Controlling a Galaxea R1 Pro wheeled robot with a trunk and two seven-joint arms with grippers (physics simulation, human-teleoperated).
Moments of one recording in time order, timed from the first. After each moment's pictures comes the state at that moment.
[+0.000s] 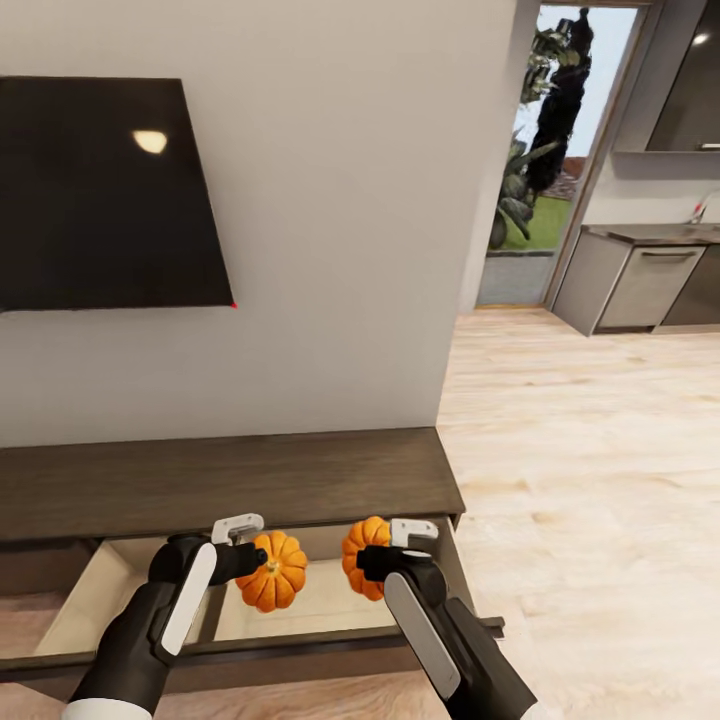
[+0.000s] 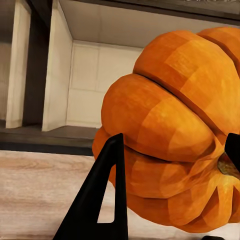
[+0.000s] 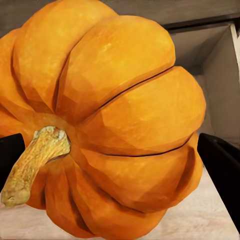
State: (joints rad) left arm -0.43 -0.01 0.02 -1.25 0.32 1.01 0.24; right arm -0.43 0.17 0.47 -1.20 -0.61 0.68 -0.69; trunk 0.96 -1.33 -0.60
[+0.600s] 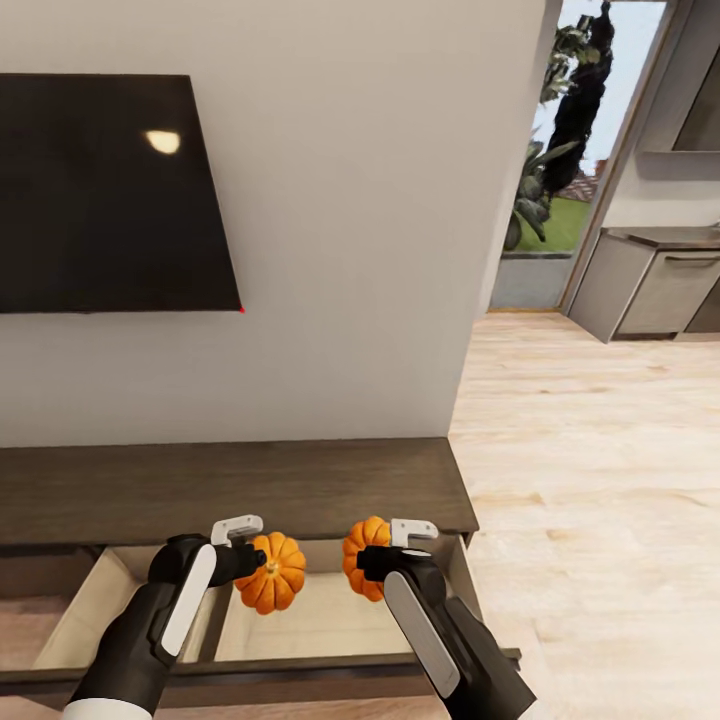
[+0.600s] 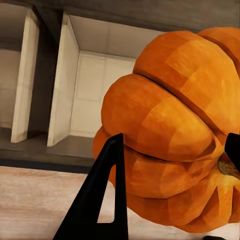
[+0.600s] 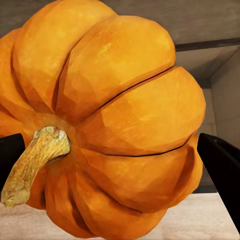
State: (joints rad) left arm -0.43 -0.01 0.02 -1.24 0.32 1.00 0.24; right arm -0.43 0.17 0.47 -1.20 -0.61 0.68 -0.69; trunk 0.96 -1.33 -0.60
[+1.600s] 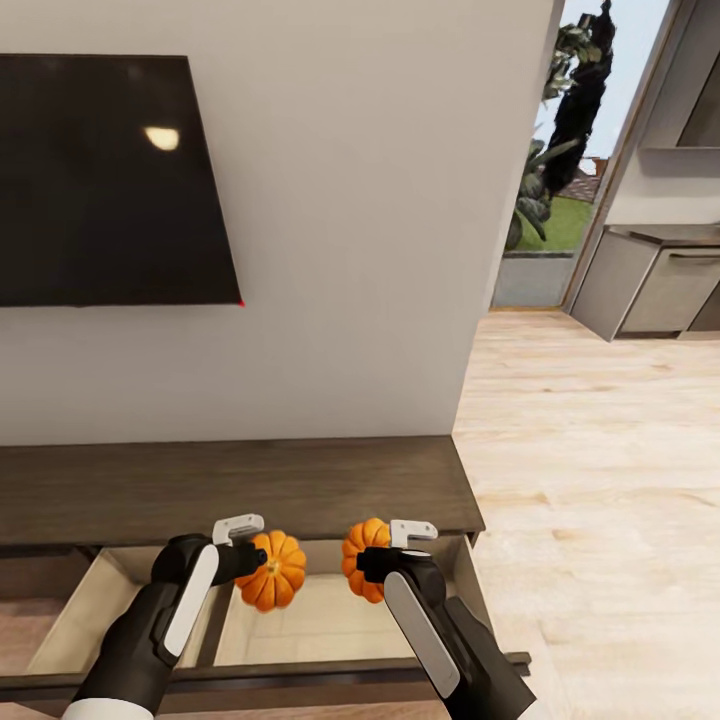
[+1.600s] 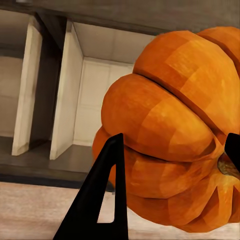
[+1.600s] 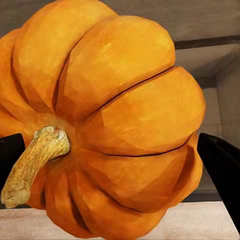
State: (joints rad) left arm -0.43 -0.01 0.01 -1.23 0.31 0.98 0.25; right arm -0.43 0.17 0.47 -1.19 -0.61 0.69 -0.69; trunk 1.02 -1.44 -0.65
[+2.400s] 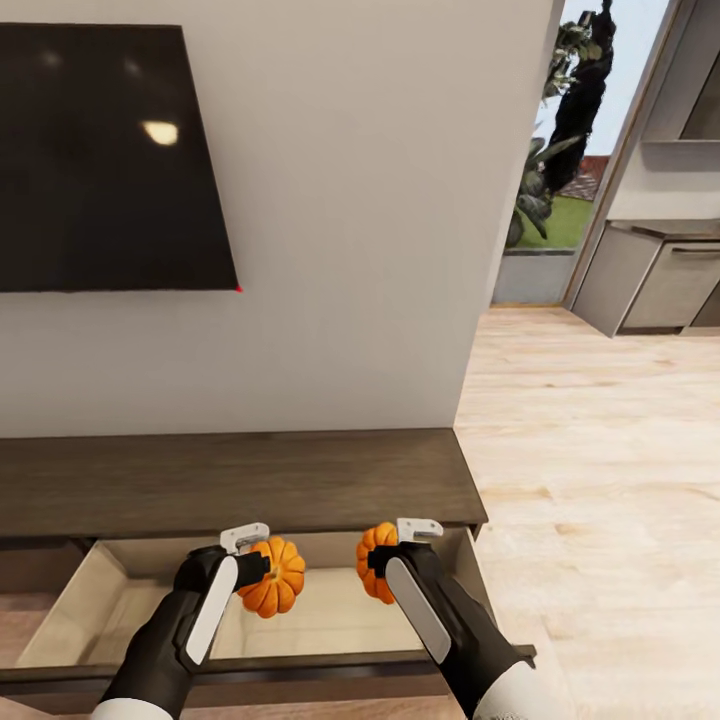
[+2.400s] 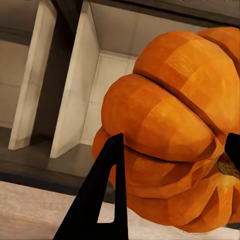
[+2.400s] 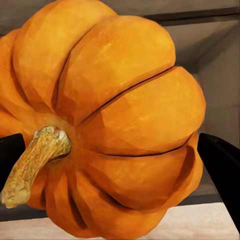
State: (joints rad) left arm -0.43 -0.07 0.01 -1.13 0.30 0.84 0.39; right arm -0.53 0.17 0.45 -1.00 -0.61 0.68 -0.69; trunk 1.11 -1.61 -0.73
